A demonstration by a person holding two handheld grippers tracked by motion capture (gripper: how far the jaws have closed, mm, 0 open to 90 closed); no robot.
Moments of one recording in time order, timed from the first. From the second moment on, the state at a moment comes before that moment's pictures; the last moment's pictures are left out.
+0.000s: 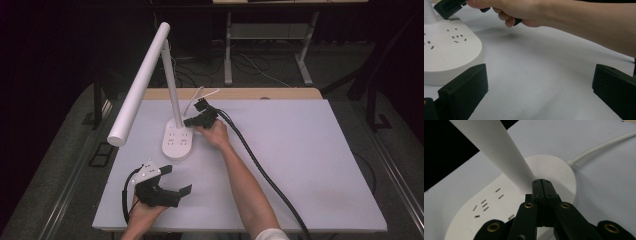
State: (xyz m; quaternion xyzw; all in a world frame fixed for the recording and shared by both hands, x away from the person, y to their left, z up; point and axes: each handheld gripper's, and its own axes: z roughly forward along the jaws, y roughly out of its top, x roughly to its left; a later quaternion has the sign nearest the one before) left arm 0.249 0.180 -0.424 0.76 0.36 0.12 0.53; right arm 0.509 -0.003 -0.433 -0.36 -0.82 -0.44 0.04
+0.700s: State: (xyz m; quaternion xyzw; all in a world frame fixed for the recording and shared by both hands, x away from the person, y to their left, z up) left arm 0.249 0.181 -0.424 0.76 0.36 0.11 0.53; right arm 0.494 -0.022 -0.423 -0.34 -0.83 -0.45 0.01
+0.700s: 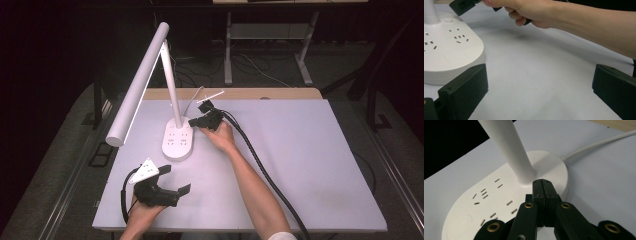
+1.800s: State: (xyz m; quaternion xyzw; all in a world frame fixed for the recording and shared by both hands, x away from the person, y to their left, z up) left arm 0.247 0.176 -0.423 0.76 0.36 0.11 0.53; right arm 0.436 -0.107 -0.362 -0.30 -0.84 -0.44 -0.05
